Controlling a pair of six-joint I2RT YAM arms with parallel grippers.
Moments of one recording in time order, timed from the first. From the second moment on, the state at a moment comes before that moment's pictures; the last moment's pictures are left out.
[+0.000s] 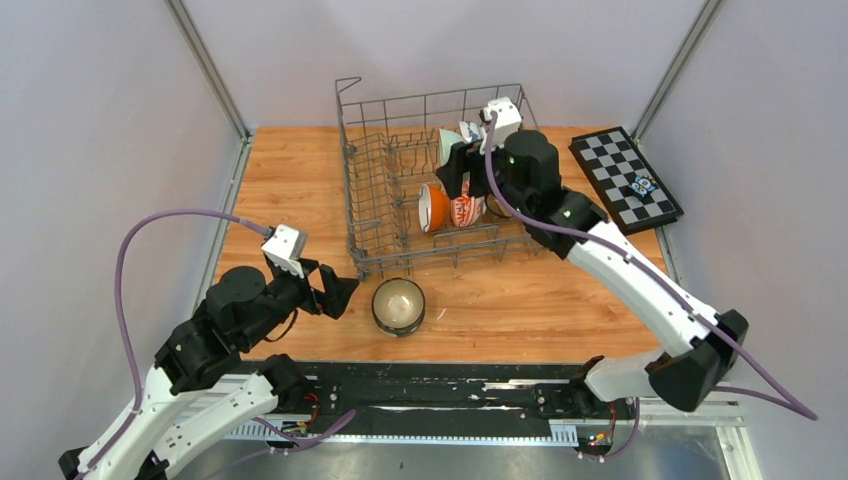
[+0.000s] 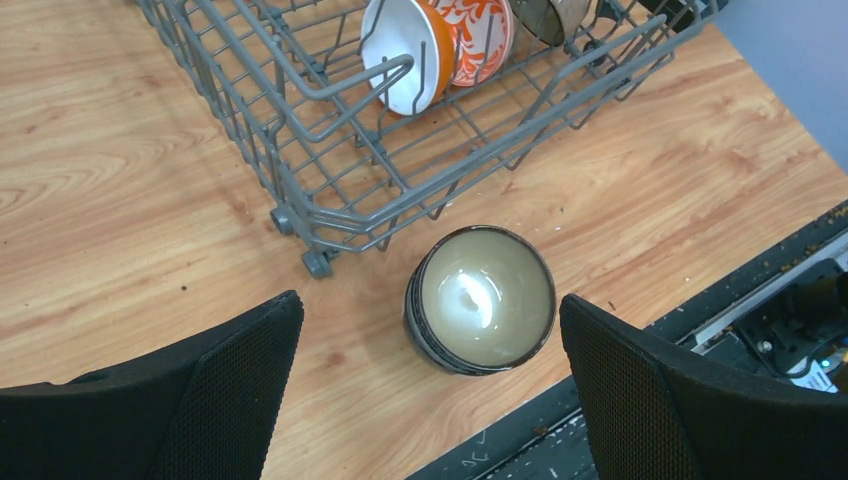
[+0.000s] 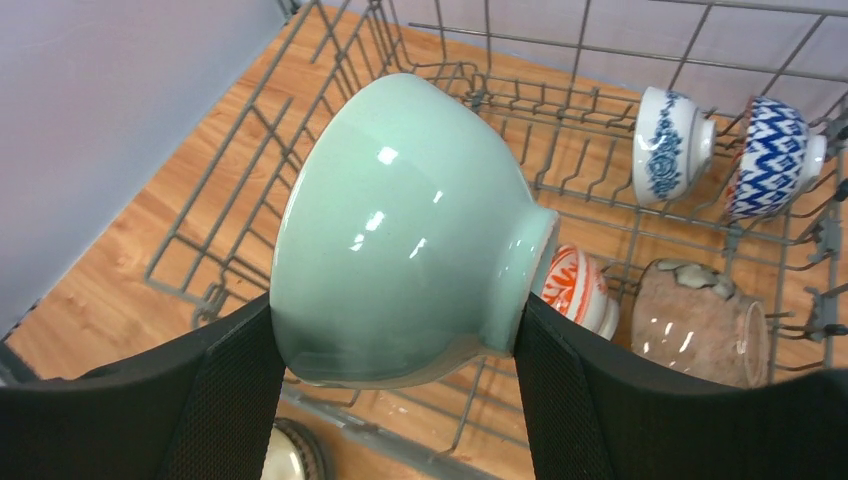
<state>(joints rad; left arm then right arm) -0.77 0.44 0.88 -0.71 -0.21 -0.29 0.72 1.29 1.37 -0.28 0.11 0.21</state>
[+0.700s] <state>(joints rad) -0.77 0.34 0.71 -0.70 -0.28 -0.29 0.54 1.85 1.90 -0.42 0.03 0.04</state>
